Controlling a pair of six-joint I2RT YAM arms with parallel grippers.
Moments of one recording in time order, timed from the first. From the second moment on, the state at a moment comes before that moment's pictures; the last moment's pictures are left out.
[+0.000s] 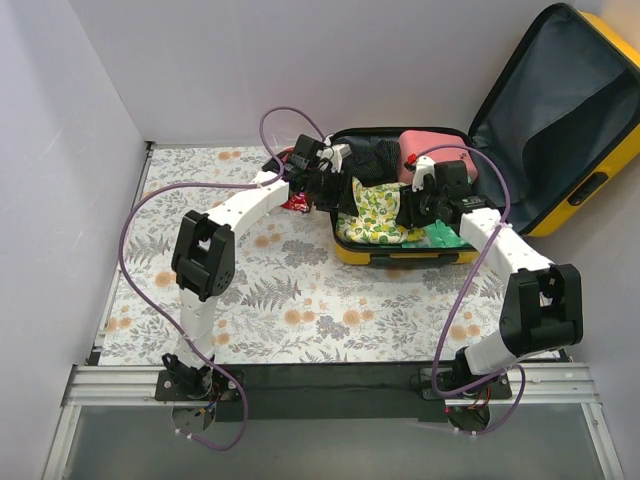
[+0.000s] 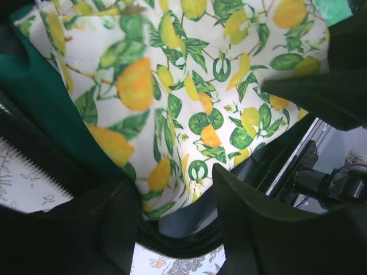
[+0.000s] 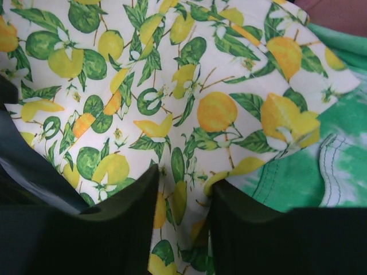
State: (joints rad) left arm -0.55 2.10 1.81 -0.55 0.56 -0.34; right arm 0.22 1.50 1.09 -0.38 -0.34 -0.07
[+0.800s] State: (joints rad) left arm -0.29 2.36 1.93 -0.43 0.26 -0.18; right arm 0.11 1.37 1.22 -0.41 -0.28 -0.11
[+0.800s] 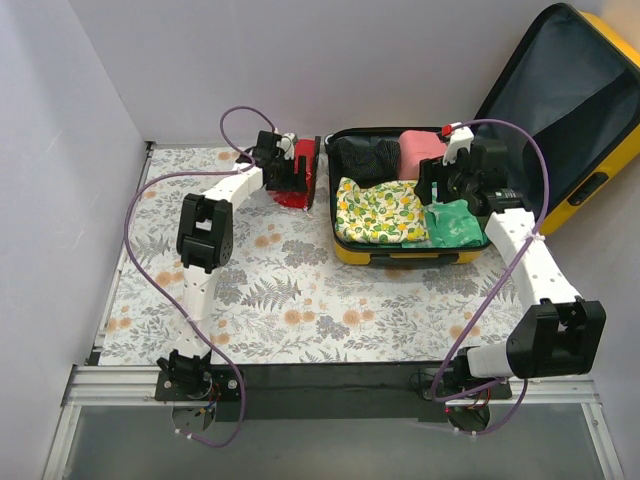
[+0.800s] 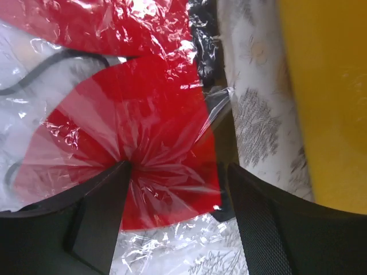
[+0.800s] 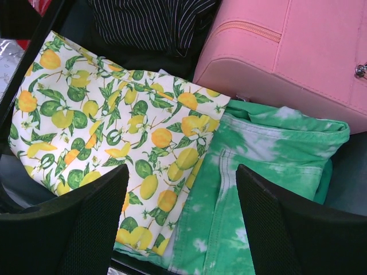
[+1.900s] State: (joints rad) left arm -0.37 1.88 1.93 -0.37 0.49 0.17; right arm -0.12 1.23 1.35 -0.46 -0.40 -0.13
